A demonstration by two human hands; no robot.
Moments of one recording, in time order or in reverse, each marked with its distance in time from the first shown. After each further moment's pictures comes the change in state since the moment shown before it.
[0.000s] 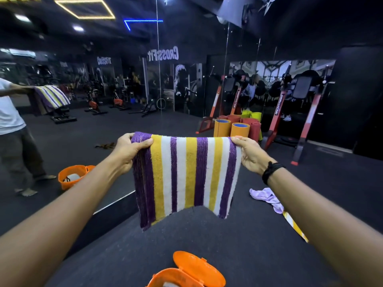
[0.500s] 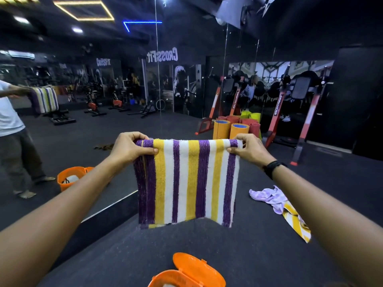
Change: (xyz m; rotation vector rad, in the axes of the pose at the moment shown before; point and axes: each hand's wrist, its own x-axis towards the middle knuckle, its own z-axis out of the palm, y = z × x) left_hand -0.002 0.006 -0.003 0.497 -0.061 0.263; right_hand -0.004 -0.012 -0.010 -1.084 0.066 -0.414
